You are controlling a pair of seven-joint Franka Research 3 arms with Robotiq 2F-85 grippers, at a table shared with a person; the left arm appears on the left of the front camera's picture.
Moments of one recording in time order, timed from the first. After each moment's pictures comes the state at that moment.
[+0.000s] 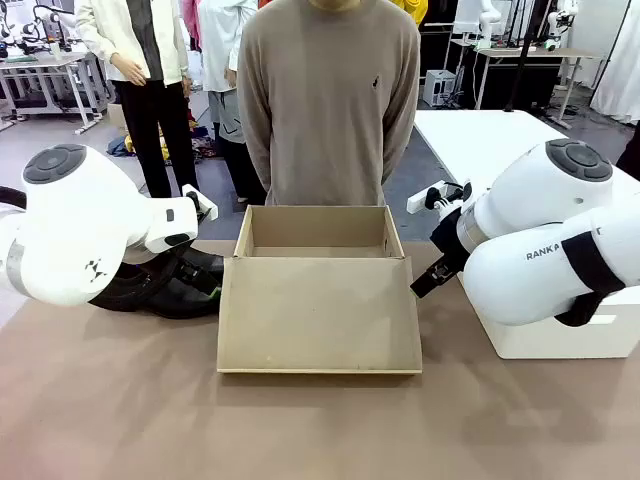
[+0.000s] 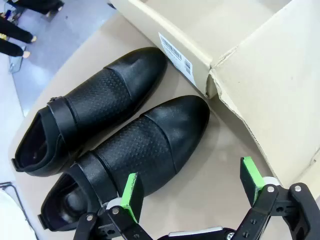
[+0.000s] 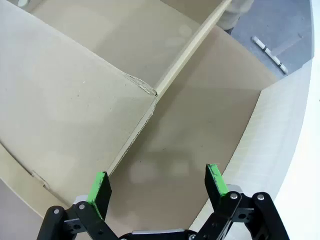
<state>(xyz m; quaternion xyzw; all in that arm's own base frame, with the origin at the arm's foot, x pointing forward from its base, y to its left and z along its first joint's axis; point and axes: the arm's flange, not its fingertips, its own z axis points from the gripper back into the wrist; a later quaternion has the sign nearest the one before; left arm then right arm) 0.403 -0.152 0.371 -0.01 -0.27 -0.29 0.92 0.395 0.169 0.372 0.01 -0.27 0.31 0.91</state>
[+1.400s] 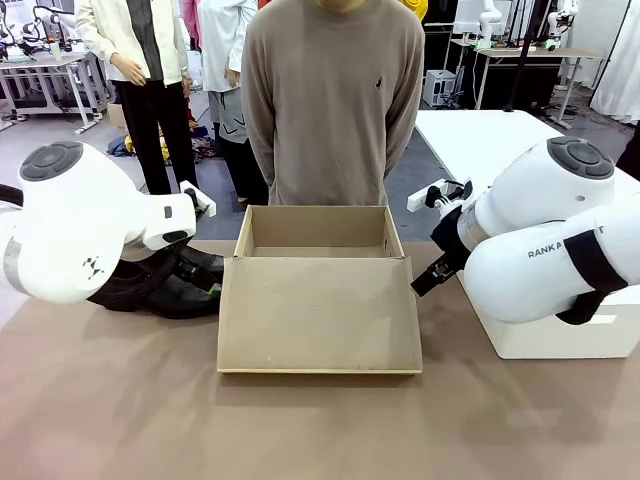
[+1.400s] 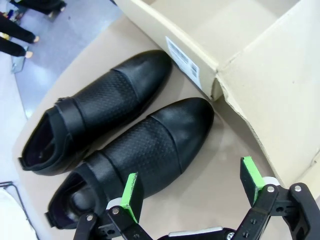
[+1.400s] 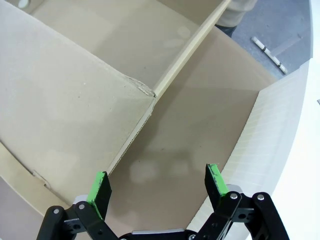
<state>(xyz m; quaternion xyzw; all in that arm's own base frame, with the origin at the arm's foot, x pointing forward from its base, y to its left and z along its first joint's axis) 0.404 -0.148 0.382 -0.01 -0.28 -0.29 0.92 0.394 0.168 0.380 0.01 -0.27 0.31 0.91</state>
